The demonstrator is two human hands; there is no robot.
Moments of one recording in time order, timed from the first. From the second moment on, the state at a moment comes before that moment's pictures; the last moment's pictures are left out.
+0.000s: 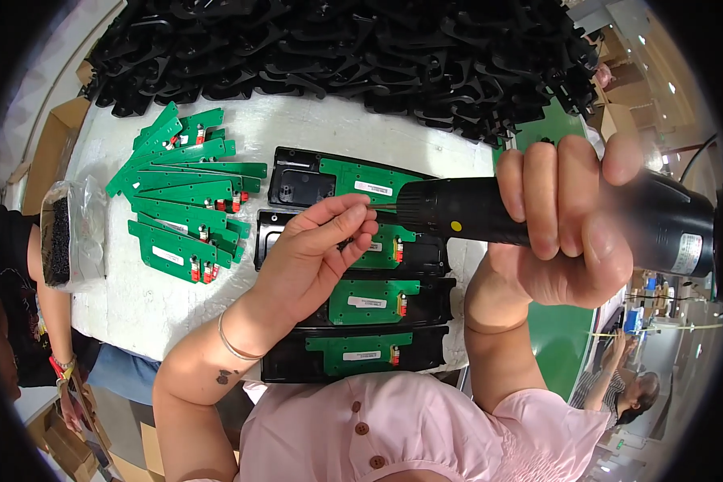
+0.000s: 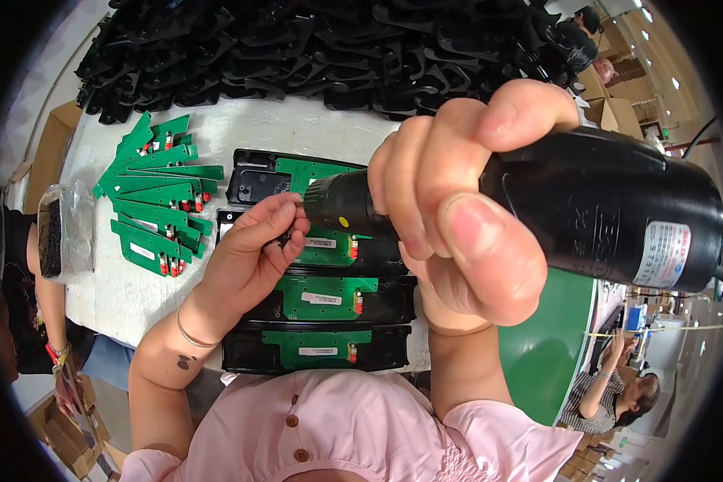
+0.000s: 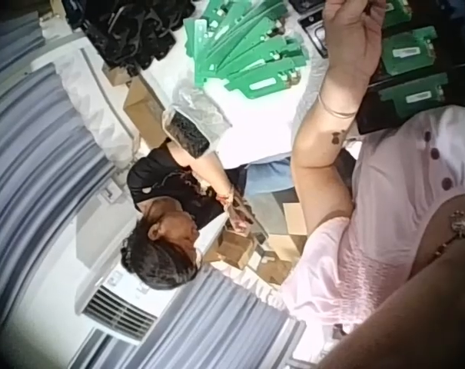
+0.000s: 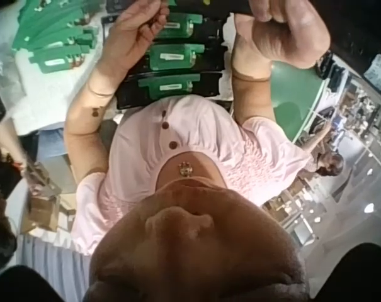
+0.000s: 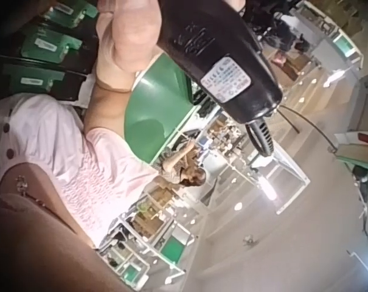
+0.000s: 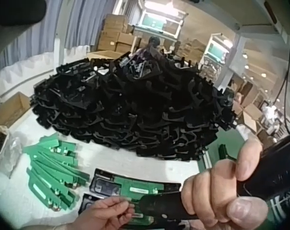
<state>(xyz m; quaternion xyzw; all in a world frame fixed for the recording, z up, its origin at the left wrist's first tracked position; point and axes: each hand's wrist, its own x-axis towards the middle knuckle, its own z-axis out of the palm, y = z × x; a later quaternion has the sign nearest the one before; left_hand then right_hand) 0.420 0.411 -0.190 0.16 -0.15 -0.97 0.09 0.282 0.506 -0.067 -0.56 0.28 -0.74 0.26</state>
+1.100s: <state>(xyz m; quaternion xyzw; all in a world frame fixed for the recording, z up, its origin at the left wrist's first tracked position) 0.419 0.421 -0.184 0.14 -0.18 -0.97 -0.01 0.247 0.447 -0.123 -0.38 0.45 -0.79 0.16</state>
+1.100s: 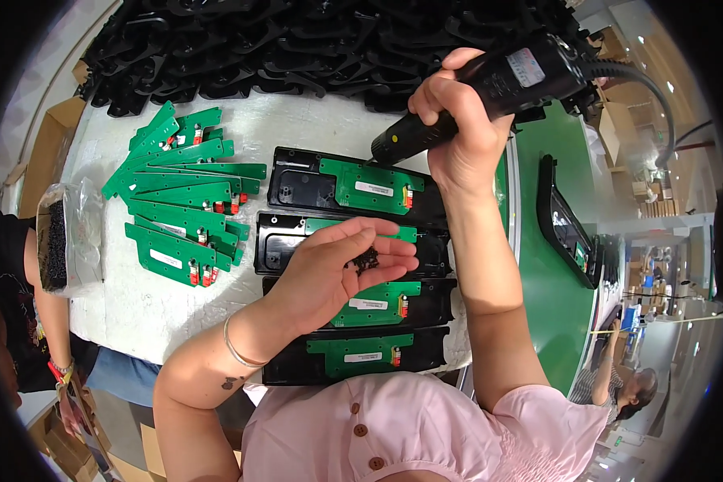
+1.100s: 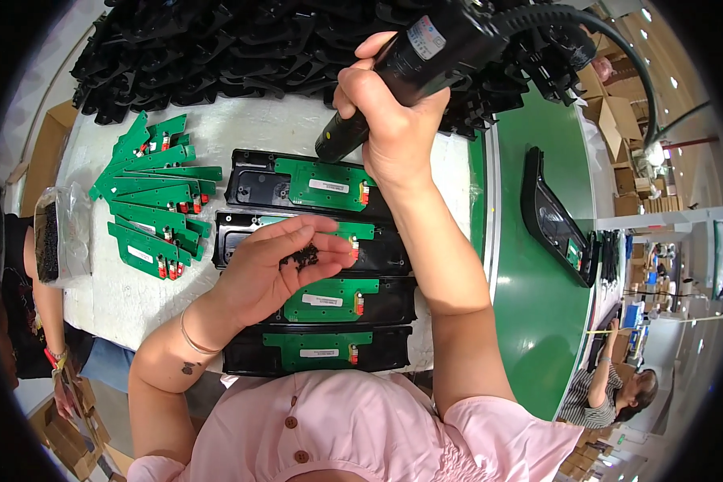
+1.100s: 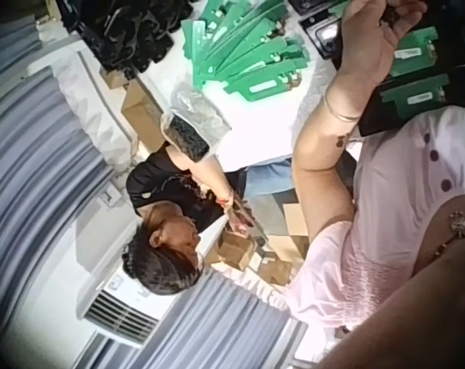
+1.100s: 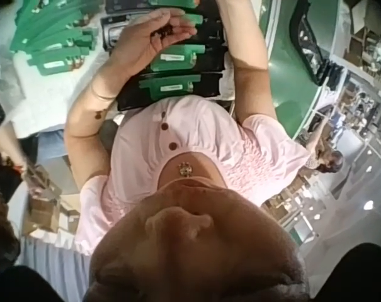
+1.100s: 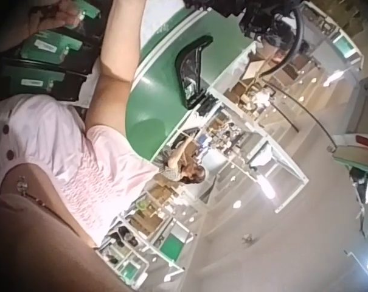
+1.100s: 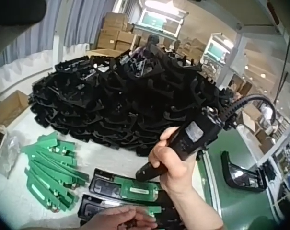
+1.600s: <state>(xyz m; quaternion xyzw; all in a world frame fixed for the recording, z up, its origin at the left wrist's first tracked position) 0.421 0.419 -0.181 0.16 -0.25 -0.96 -0.01 0.248 0.427 -0.123 -0.41 0.56 -0.69 0.18</state>
